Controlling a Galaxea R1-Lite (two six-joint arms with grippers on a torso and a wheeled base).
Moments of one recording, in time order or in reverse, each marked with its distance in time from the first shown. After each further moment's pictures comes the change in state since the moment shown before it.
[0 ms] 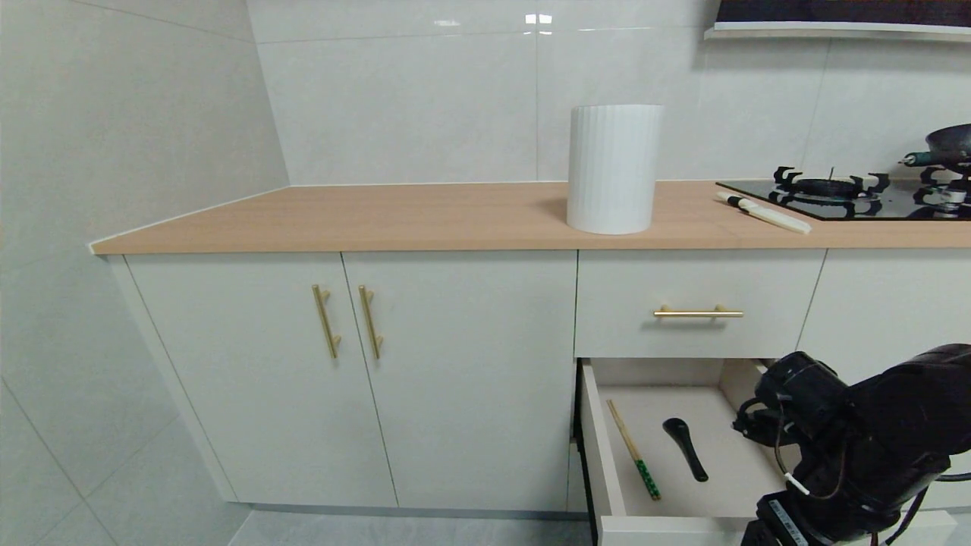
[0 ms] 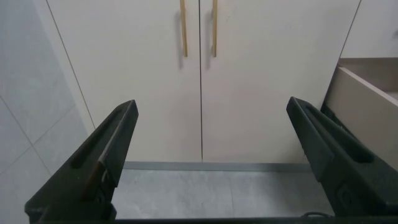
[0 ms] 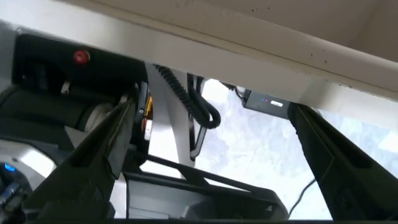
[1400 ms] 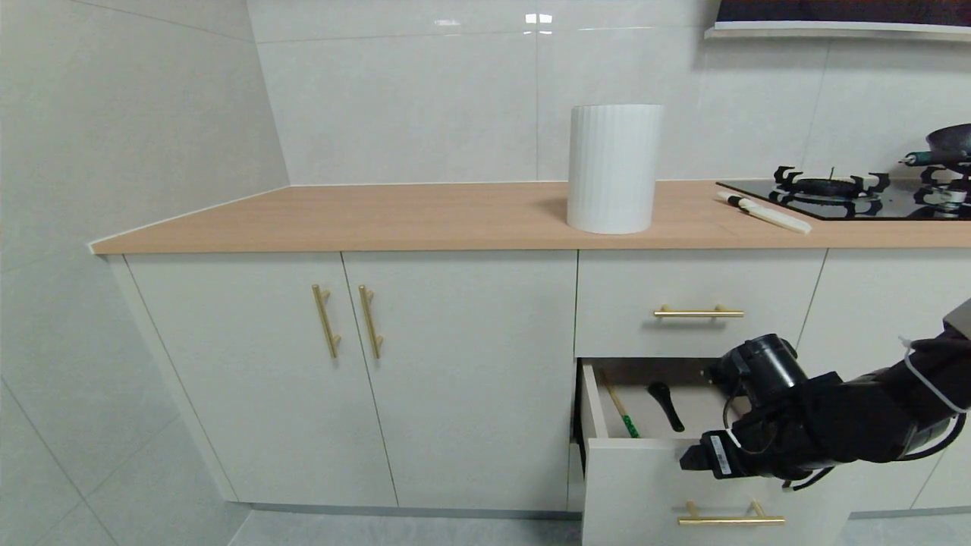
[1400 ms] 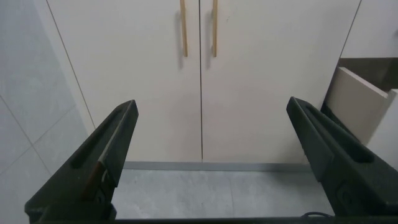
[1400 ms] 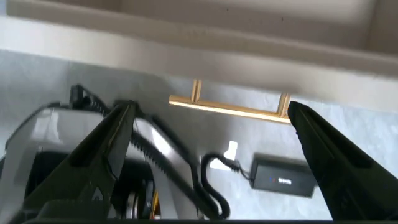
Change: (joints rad) left arm 0.000 0.000 0.000 0.000 0.000 0.000; right arm -0.026 0.177 0.020 -0.570 -0.119 0.072
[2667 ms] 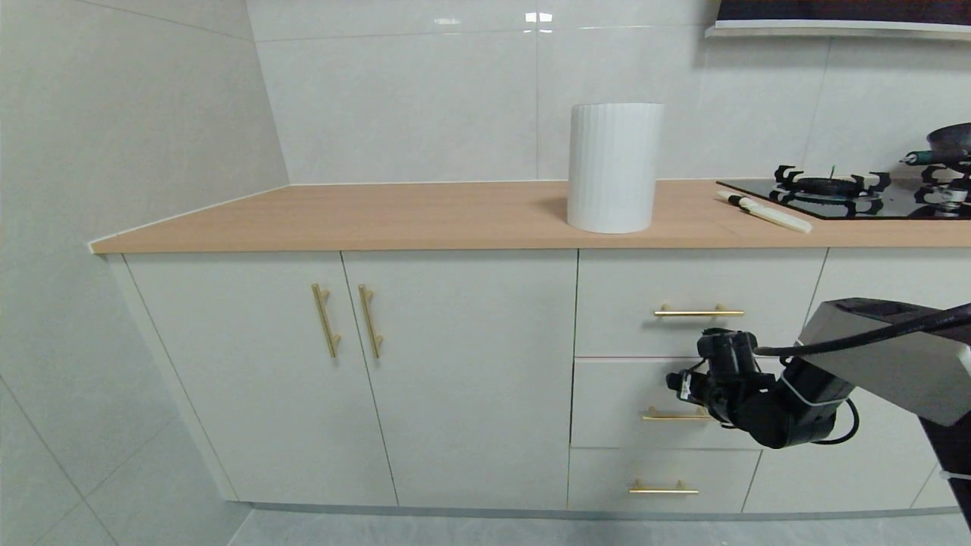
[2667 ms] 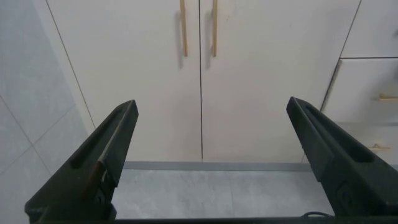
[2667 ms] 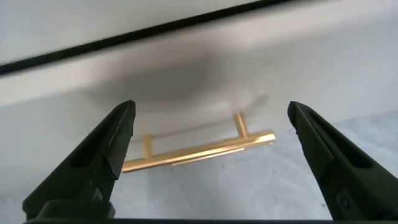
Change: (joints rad) left arm 0.000 0.000 0.000 0.000 0.000 0.000; right arm -0.139 0.487 -0.305 -0.621 -0.204 0.137
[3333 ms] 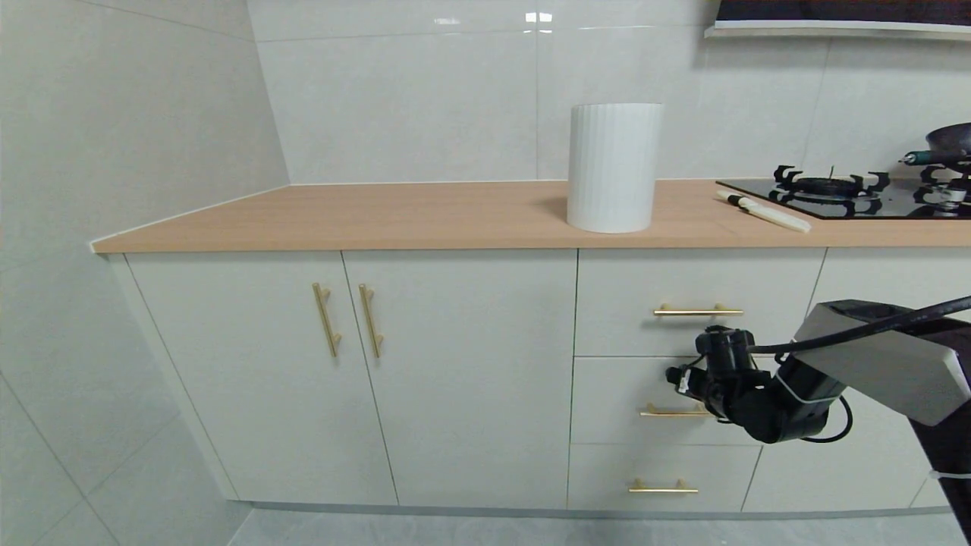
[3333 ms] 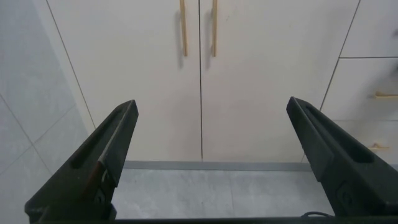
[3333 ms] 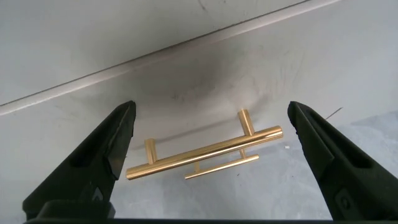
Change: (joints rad) left arm 0.000 0.000 0.000 0.000 0.000 0.000; right arm -0.017 0.031 -0.056 0.000 -0.008 0.056
